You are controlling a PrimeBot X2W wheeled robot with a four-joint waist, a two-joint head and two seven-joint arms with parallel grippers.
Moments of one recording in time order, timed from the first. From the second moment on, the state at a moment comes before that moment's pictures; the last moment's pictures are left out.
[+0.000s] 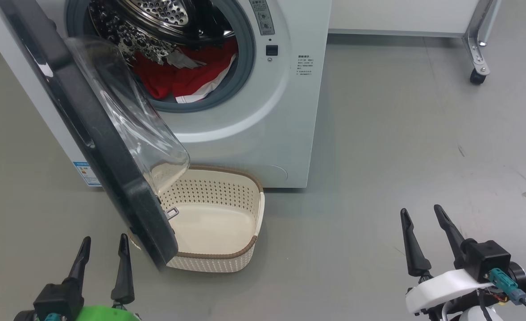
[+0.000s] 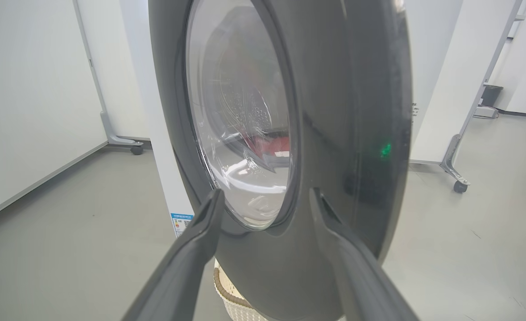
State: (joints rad) left arm 0.08 0.05 -0.06 0.14 -0.31 -0.01 -0.25; right arm 0.04 -0.22 0.33 0.12 0.44 -0.13 -0.26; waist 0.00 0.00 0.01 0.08
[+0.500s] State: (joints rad) left arm 0.08 0.05 -0.06 0.14 -0.31 -0.01 -0.25; right arm 0.05 -0.21 0.31 0.12 0.43 -0.12 -0.26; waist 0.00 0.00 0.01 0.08
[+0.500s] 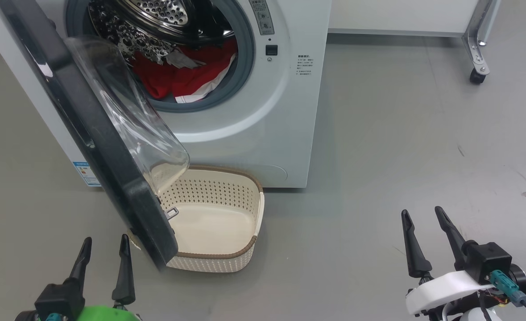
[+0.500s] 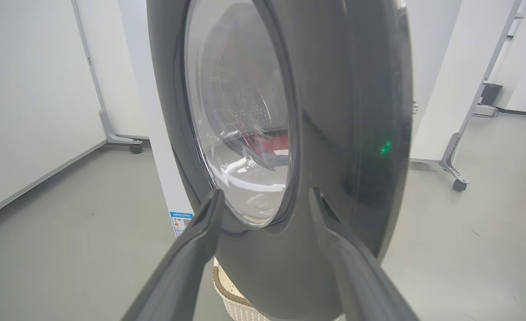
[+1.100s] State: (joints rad) left arm 0.08 0.05 -0.07 0.15 -0.32 -0.01 -0.25; right arm 0.06 -0.19 0.29 0.12 0.42 -0.09 -0.26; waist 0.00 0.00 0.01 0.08
